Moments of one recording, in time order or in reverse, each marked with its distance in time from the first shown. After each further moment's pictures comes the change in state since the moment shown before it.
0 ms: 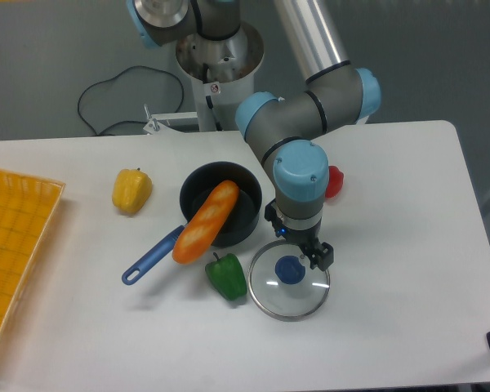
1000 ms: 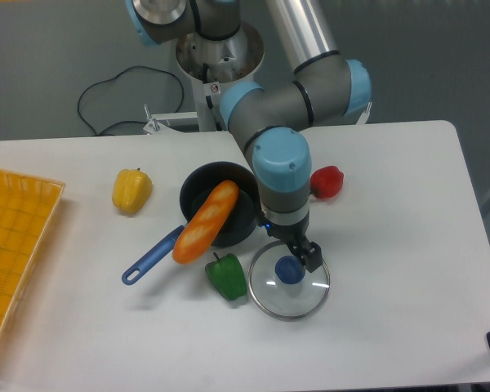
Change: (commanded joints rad) arm -0.014 0.011 0.034 -0.015 0.008 0.057
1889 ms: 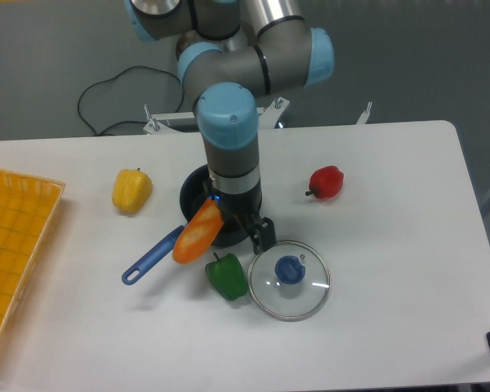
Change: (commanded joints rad) arm -0.078 0.121 -0.054 -0.002 -0.020 0.007
